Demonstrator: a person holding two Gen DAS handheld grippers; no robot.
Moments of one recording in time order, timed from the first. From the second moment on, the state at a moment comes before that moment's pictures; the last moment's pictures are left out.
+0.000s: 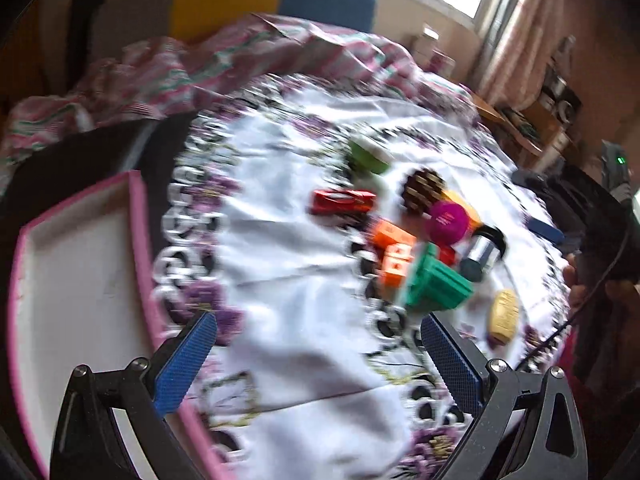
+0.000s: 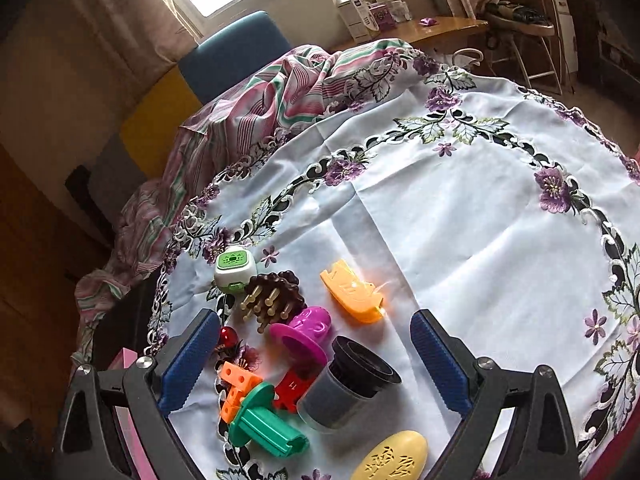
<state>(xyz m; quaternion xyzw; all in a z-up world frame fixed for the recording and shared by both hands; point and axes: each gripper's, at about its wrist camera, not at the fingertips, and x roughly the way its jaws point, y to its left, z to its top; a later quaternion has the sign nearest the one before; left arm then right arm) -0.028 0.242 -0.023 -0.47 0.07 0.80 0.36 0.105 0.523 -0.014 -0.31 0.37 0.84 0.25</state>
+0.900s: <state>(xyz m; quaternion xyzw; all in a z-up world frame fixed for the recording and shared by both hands) 0.006 0.383 -0.071 -0.41 0.24 0.74 0.48 0.118 0.543 -0.024 -0.31 0.41 0.81 0.27</state>
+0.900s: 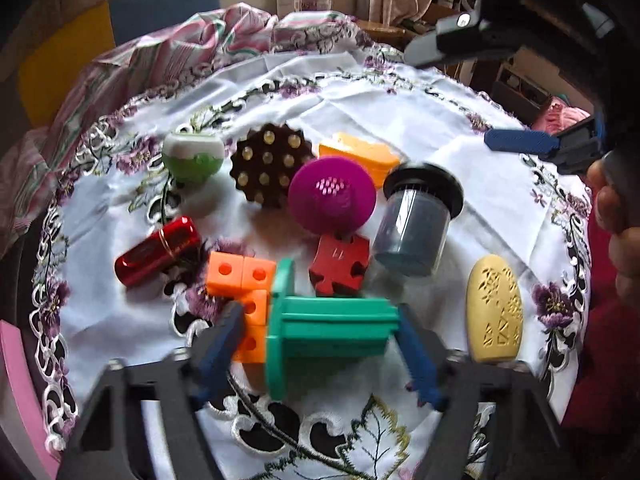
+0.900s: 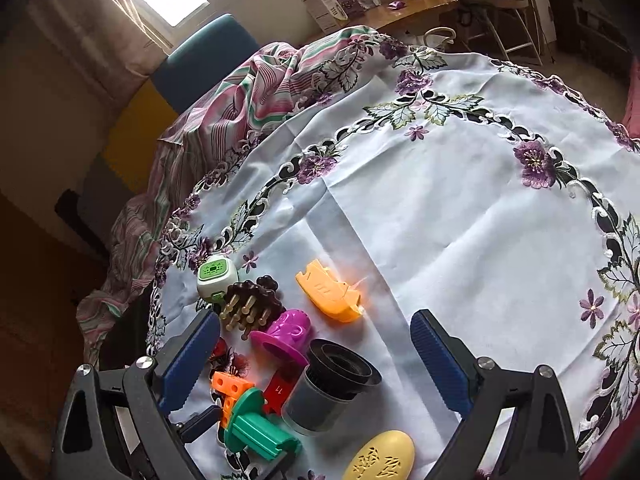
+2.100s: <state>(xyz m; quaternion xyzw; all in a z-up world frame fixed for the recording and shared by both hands) -0.069 0.113 -0.009 -0.43 0.01 0.85 0.31 0.060 0.481 -0.062 -0.52 0.21 0.80 0.24</state>
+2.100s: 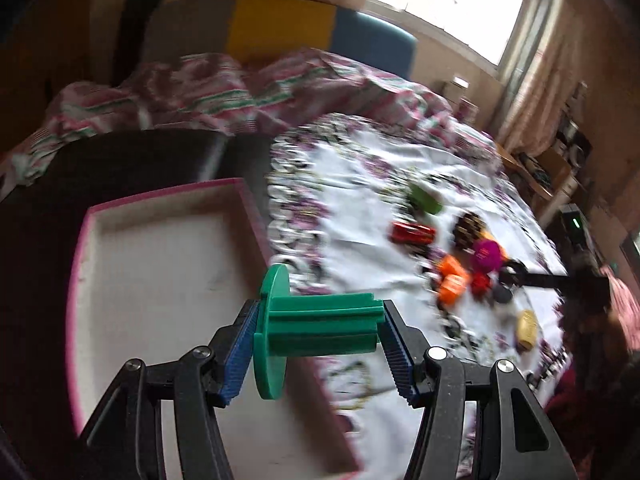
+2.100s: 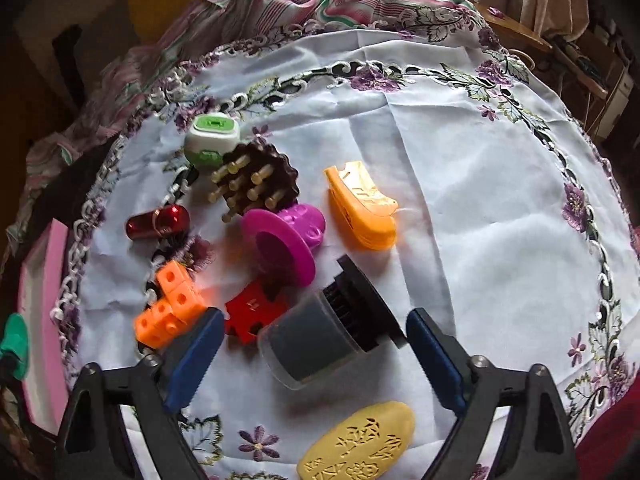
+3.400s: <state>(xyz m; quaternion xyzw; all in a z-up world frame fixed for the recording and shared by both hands) -0.081 0.059 -0.010 -0.38 0.02 0.91 0.14 0.063 0.488 -0.045 -0.47 0.19 0.82 0.26</state>
